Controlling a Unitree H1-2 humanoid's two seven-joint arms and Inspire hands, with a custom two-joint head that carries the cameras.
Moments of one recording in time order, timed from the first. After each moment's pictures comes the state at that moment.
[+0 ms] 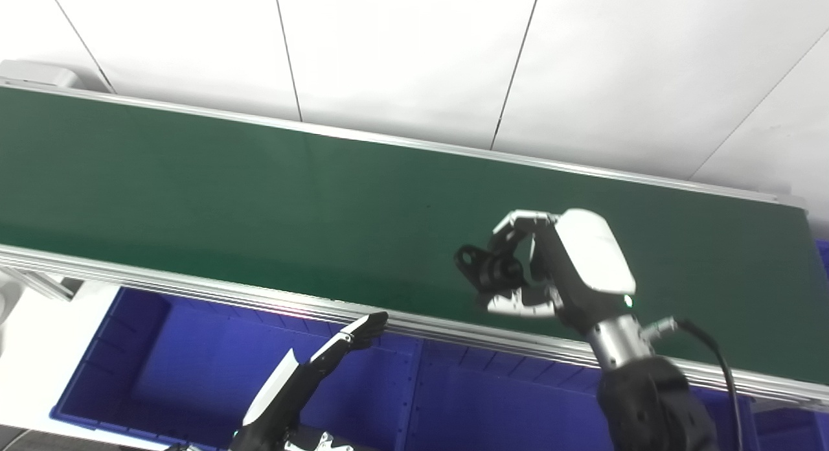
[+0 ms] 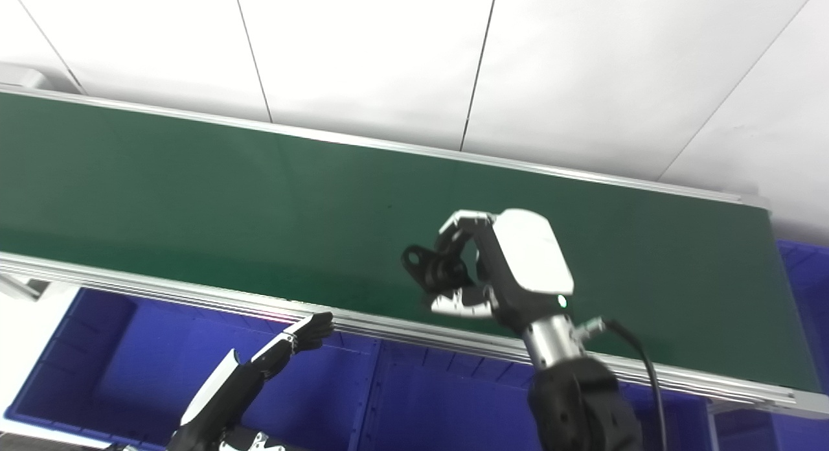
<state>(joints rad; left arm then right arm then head) 0.53 0.43 -0.58 -0.24 0.19 -0.44 0.35 0.01 -0.16 0.42 -0.46 -0.86 0.23 0.34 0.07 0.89</state>
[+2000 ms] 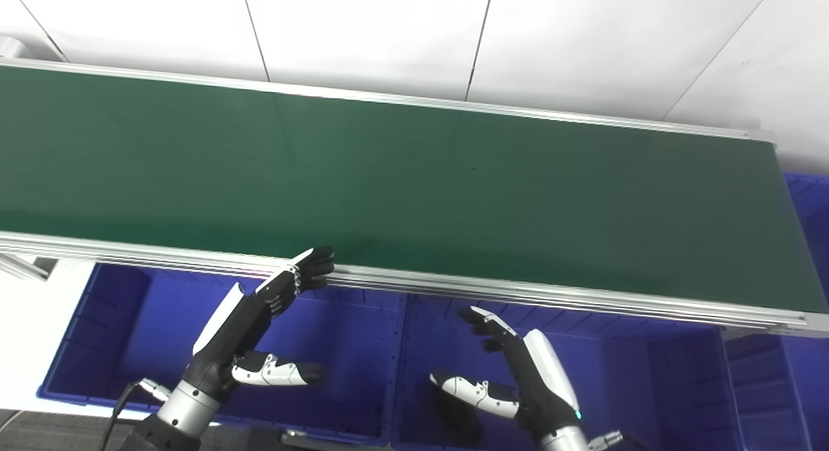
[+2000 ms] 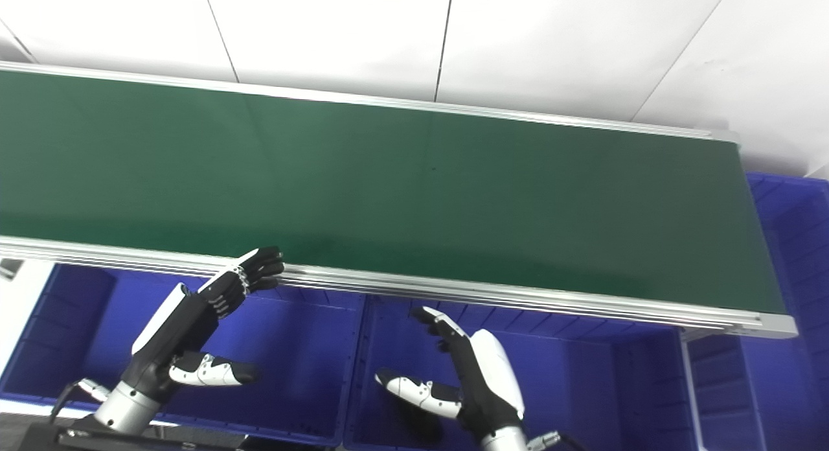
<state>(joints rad) 0.55 0.26 -0.14 -0.20 -0.04 -0.44 -0.22 0.48 -0.10 0.46 -0.32 -0.52 0.10 0.09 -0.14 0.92</state>
